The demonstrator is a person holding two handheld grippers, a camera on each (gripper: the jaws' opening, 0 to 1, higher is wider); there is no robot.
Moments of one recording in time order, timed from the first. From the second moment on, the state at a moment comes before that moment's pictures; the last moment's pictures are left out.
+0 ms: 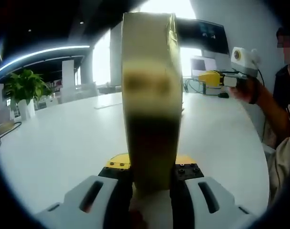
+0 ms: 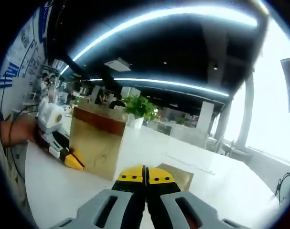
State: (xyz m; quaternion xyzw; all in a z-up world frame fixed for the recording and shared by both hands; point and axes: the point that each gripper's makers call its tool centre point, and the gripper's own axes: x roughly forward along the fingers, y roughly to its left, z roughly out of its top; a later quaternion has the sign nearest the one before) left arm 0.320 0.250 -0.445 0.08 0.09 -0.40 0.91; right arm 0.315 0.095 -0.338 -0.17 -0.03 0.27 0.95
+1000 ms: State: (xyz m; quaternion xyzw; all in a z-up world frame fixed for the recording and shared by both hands) left arm 0.320 0.249 -0.444 0.09 0.09 -0.40 0.91; right arm 0.317 0.143 -0.295 -0.36 -0.04 0.33 0.87
